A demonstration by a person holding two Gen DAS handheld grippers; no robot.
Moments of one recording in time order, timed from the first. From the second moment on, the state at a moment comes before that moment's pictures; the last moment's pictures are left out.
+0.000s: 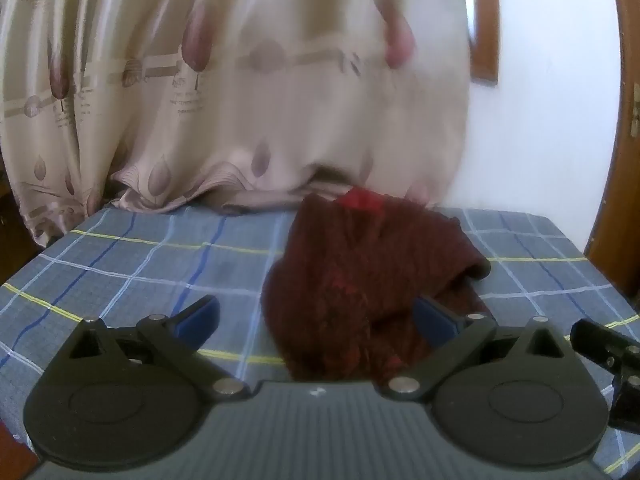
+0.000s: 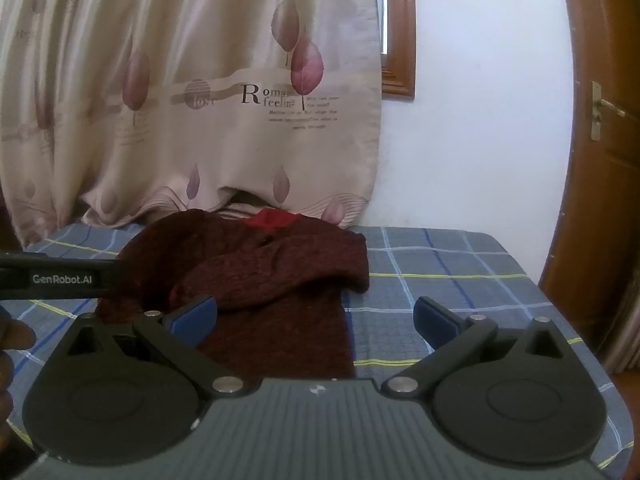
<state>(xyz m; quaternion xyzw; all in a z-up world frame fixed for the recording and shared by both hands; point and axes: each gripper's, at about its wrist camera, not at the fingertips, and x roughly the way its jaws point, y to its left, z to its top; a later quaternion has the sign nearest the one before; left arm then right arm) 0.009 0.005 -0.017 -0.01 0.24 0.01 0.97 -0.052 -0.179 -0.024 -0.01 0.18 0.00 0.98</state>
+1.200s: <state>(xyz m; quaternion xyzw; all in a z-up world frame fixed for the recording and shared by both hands) 0.025 0.003 -0.022 -0.01 0.26 -0.01 0.97 -0.031 -0.177 -0.035 0.03 0.18 0.02 0.98</state>
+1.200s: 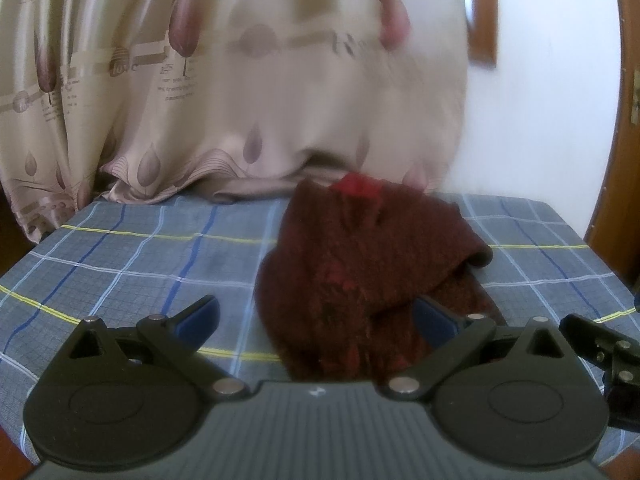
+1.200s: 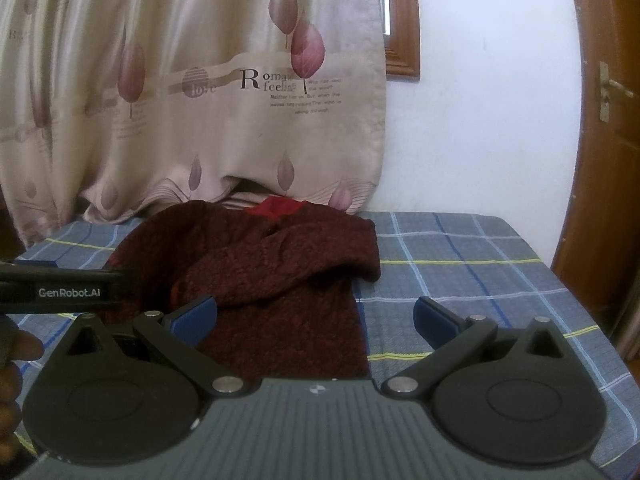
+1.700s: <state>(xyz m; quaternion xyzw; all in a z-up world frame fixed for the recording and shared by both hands) 0.025 0.006 -0.026 -0.02 0.27 -0.01 0.96 -0.029 -0.174 -0.031 0.02 0.17 0.02 0.98</state>
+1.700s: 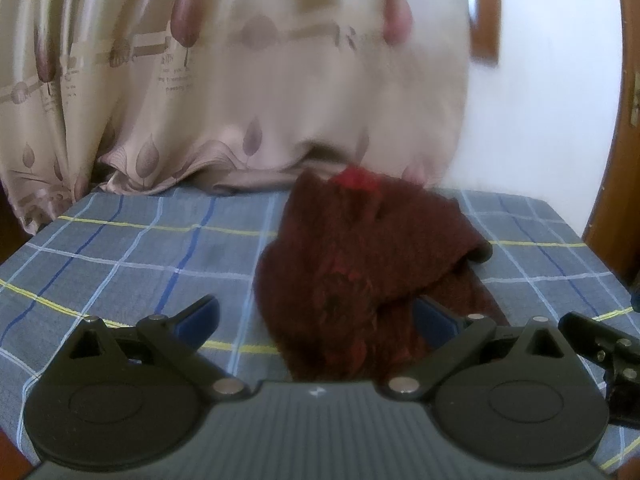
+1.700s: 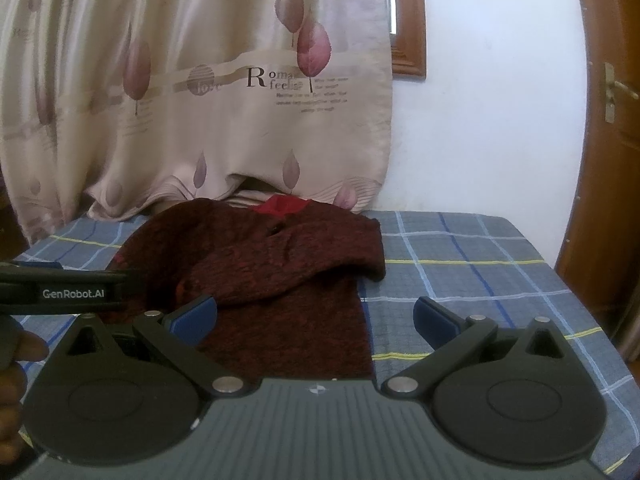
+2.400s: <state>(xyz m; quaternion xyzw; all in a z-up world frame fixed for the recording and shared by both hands) 0.011 0.047 -0.088 -0.10 0.36 -0.20 0.91 -0.034 -0.218 -0.057 0.06 0.22 -0.01 0.97</state>
